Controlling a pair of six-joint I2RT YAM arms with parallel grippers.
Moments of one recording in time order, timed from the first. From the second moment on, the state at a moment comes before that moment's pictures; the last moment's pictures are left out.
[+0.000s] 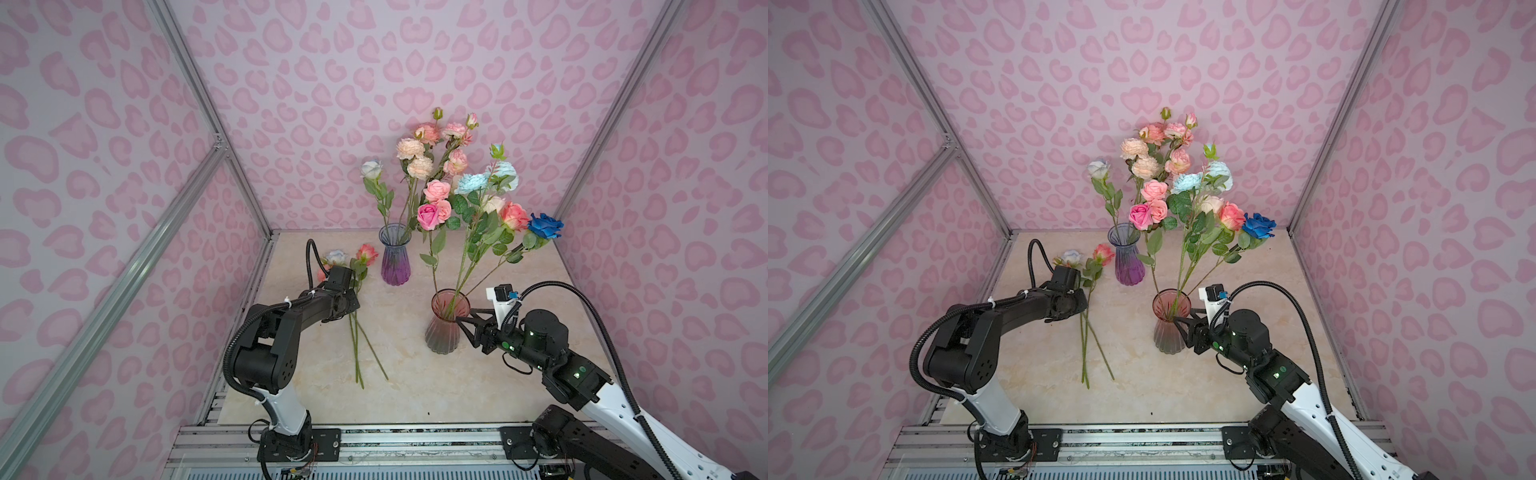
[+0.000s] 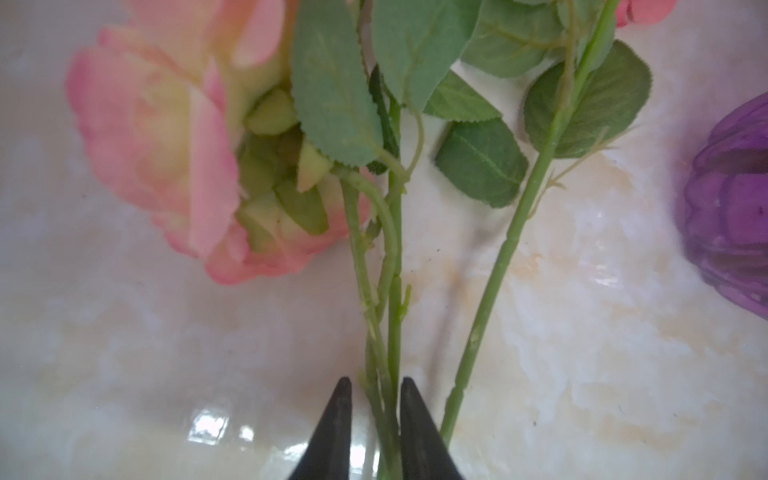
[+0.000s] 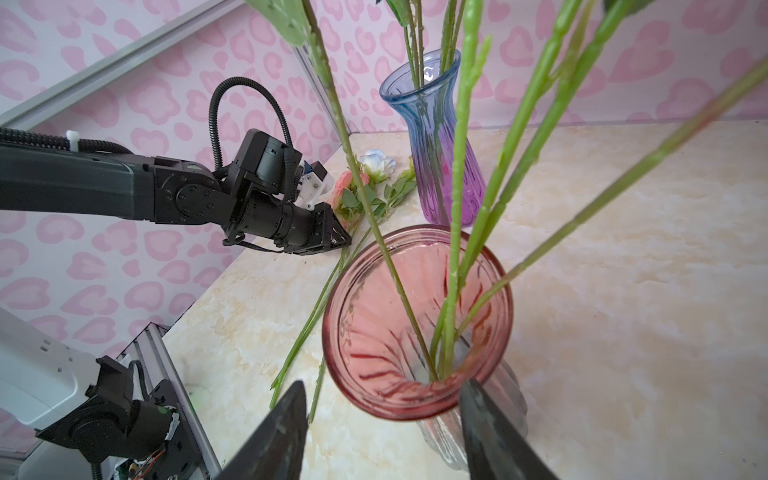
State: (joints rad) left arm -0.26 1.75 0.97 -0.26 -0.12 -0.60; right arm 0.63 0.71 0.60 -0.21 -0.15 0.38
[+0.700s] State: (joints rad) left arm -0.27 1.52 0.91 -0.30 -0.11 -0.58; right arm 0.63 0.76 0.62 -0.17 -0.17 0.38
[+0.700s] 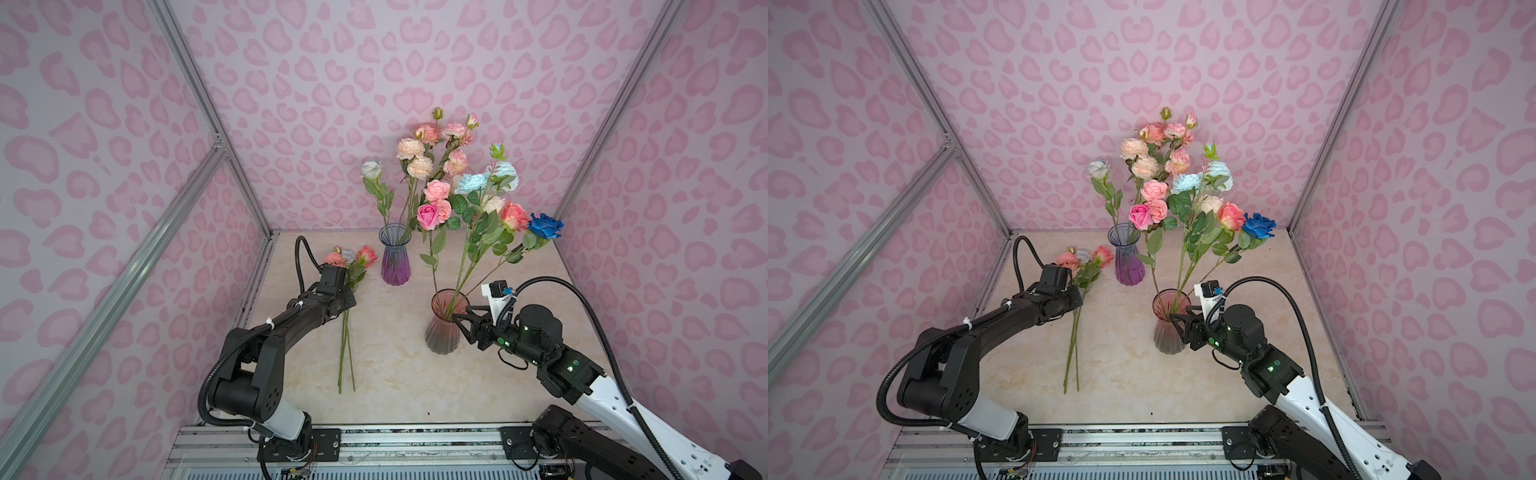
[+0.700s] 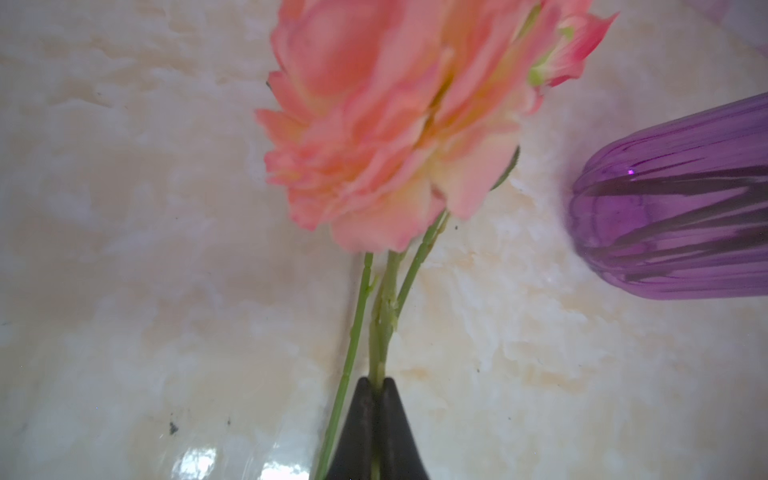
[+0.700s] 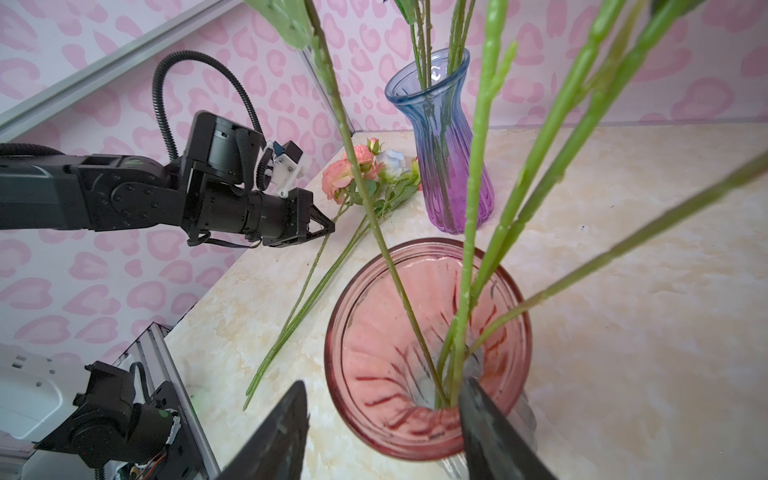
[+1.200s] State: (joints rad) left arm -0.34 0.95 0.95 -0.37 -0.02 -0.49; right arm 0.65 0.73 0.65 -0.18 -0.14 0.37
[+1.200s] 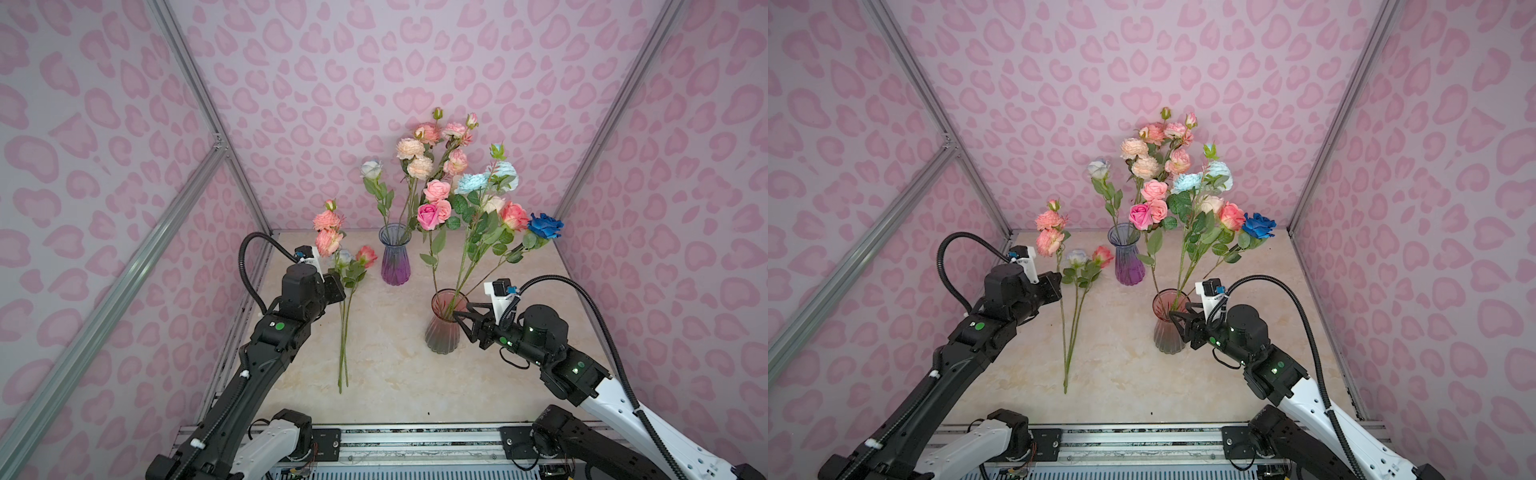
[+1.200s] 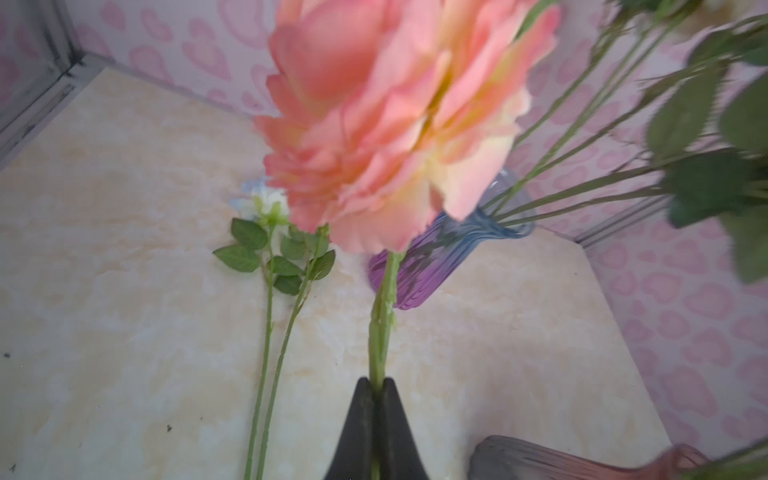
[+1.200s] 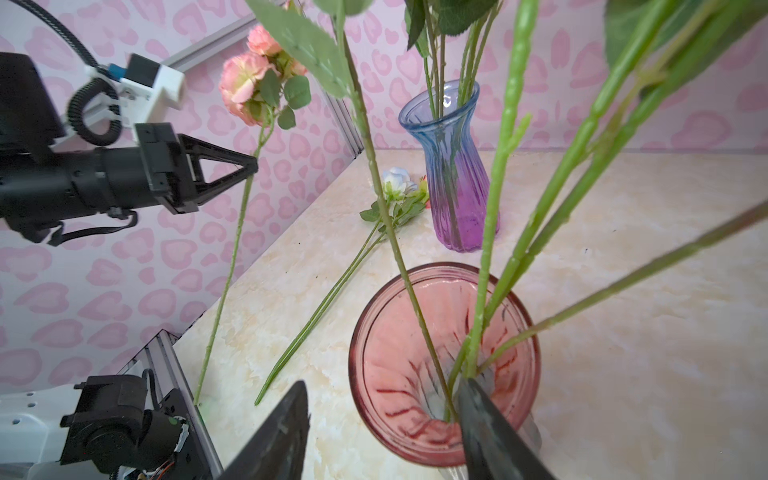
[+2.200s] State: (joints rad) left arm -1.04 1.26 1.26 0.59 0.01 -0.03; right arm 0.58 0.54 0.62 -0.30 0.12 0.41
